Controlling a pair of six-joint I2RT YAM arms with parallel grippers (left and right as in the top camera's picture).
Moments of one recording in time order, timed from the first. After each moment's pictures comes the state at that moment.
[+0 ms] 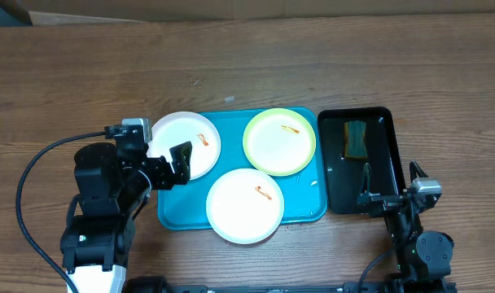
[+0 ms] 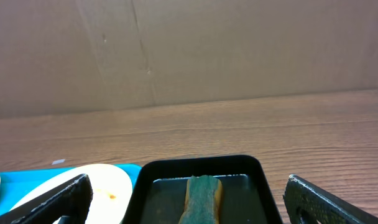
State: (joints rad) left arm 0.05 0.83 0.79 -0.58 0.32 -0.17; right arm 0.09 0.01 0.02 -0.03 0.01 0.13
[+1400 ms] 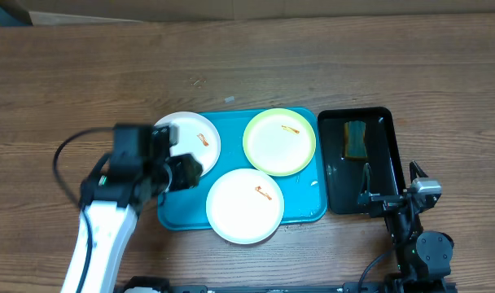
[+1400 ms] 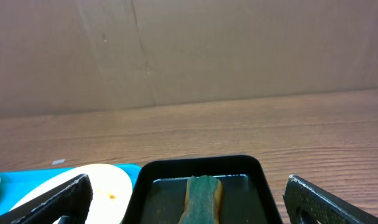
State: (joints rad) left arm -0.09 1.18 0.95 -0.91 0.31 -0.28; right arm 0.09 0.01 0.02 -0.04 0.01 0.13
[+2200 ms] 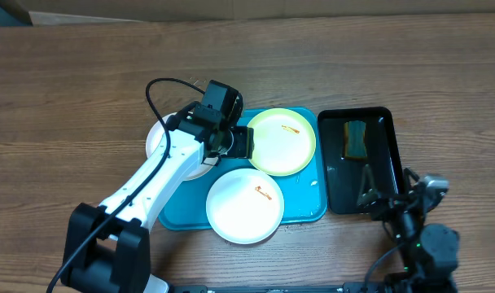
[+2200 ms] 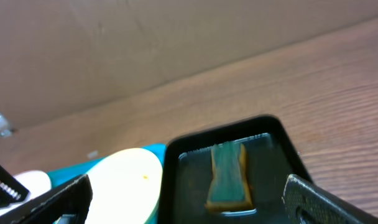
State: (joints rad) left arm -0.40 1.68 1.19 -0.70 0.18 -0.35; right arm 0.09 0.13 0.22 -0.28 -0.03 0.37
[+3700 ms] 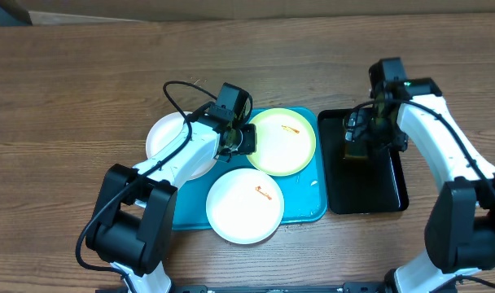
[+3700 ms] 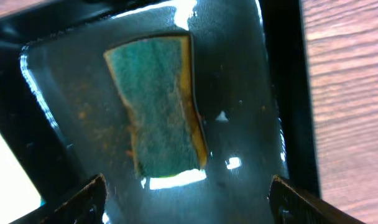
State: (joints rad) left arm -0.42 1.87 1.19 -0.53 0.16 -0.42; right arm 0.09 1.79 1.31 -0.98 0.06 0.33
